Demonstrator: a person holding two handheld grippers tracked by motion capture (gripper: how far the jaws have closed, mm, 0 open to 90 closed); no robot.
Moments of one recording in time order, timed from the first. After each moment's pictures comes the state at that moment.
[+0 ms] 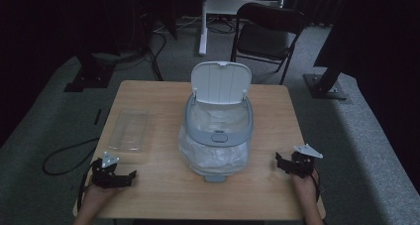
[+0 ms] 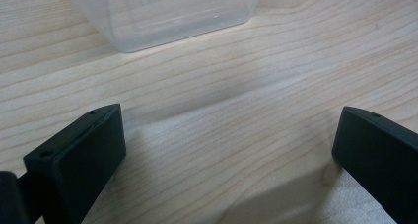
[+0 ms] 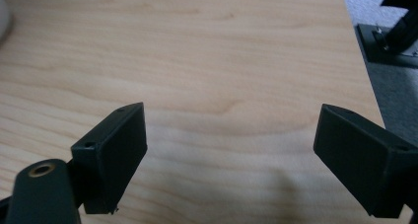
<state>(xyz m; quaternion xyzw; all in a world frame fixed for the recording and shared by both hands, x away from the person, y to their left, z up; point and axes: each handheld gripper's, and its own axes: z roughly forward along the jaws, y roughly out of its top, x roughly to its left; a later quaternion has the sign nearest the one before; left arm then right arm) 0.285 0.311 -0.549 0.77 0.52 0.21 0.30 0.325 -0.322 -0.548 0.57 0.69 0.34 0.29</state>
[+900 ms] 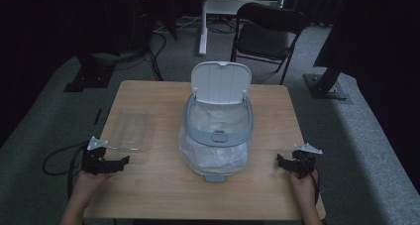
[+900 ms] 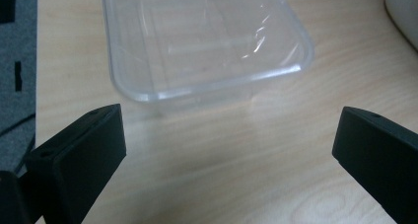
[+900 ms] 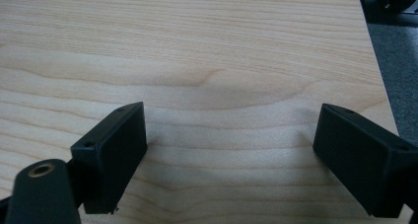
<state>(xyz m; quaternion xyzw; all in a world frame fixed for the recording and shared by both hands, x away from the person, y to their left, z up) 0.306 0.322 -0.485 0.75 0.54 0.20 0.33 0.334 -0.330 -0.554 0.61 0.69 0.30 0.26</state>
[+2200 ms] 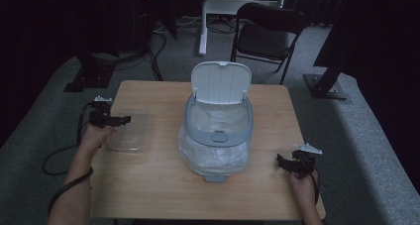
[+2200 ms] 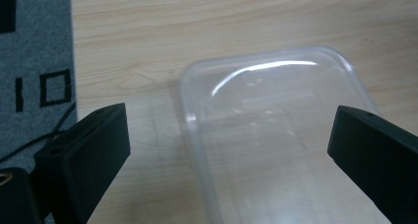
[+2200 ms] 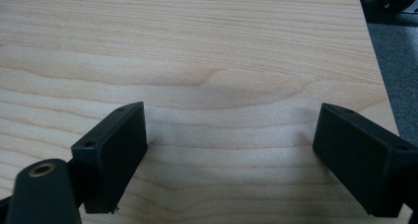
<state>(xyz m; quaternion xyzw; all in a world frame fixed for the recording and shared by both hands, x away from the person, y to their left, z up) 0.455 0.353 -0.473 0.73 0.57 0.17 0.33 0.334 -0.329 -0.555 0.61 0.69 0.30 0.26</state>
